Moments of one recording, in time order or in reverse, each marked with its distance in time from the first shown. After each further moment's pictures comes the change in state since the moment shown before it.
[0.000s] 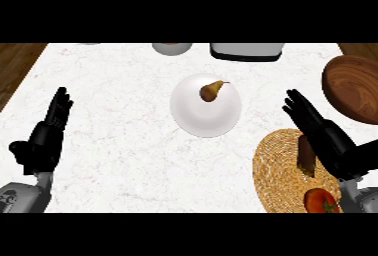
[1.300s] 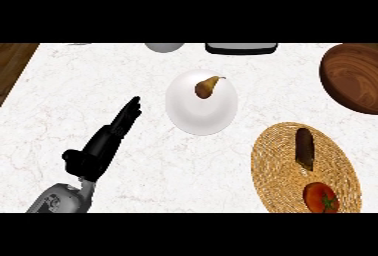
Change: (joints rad) left arm -0.050 -0.108 -0.220 -0.162 0.003 -0.212 0.145; right arm 0.655 -0.153 -0.236 -0.100 0.488 -0.451 -0.155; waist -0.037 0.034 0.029
